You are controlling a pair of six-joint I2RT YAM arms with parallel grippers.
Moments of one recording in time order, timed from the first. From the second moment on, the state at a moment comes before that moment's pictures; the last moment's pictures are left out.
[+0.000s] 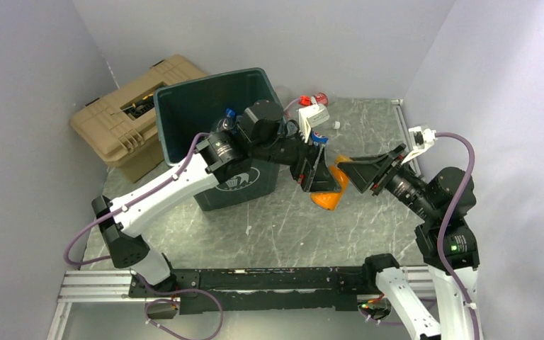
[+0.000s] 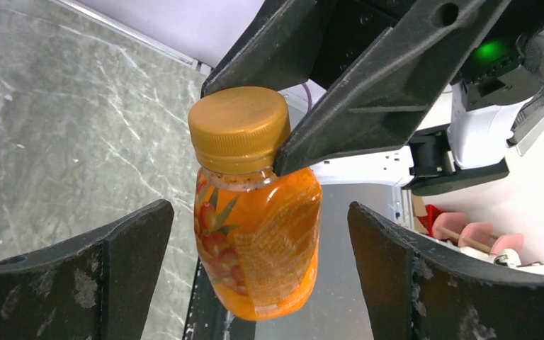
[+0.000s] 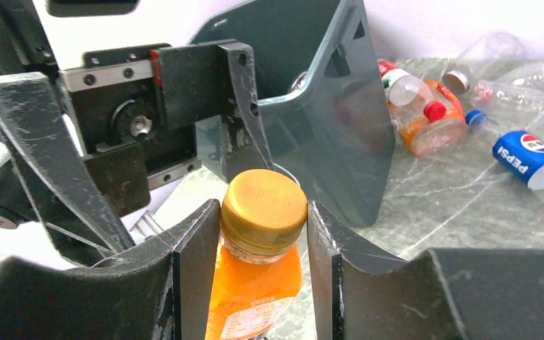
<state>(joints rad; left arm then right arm) -1.00 1.58 1.76 -0.44 0.60 -0.42 0.16 0.60 1.13 -0.53 -0.56 0.51</state>
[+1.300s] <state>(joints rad) -1.02 1.56 1.71 -0.37 0.53 -0.49 0.18 0.54 1.24 -0.42 -0.45 0.61</state>
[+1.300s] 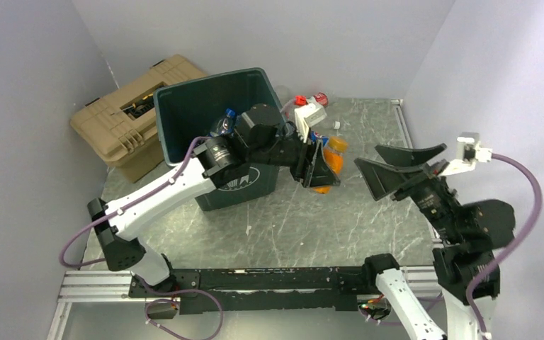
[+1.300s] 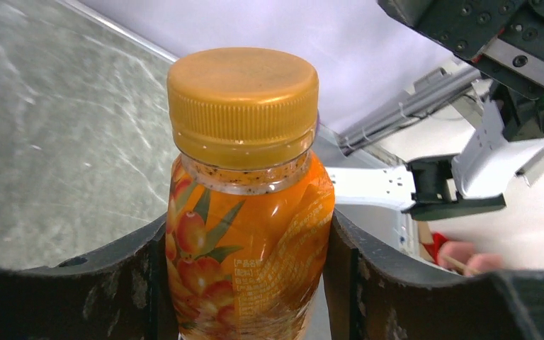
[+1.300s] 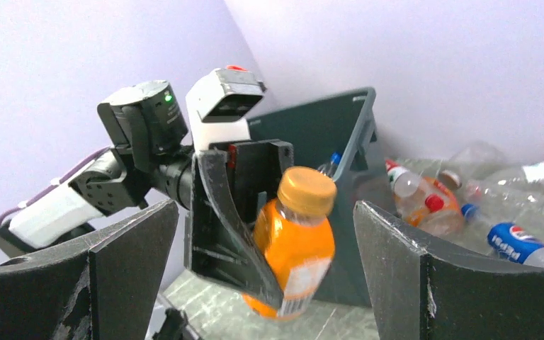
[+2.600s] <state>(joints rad) -0.43 1.39 1.73 -0.60 -0.13 -0.23 0.23 0.35 0.71 -0.47 0.12 0.73</state>
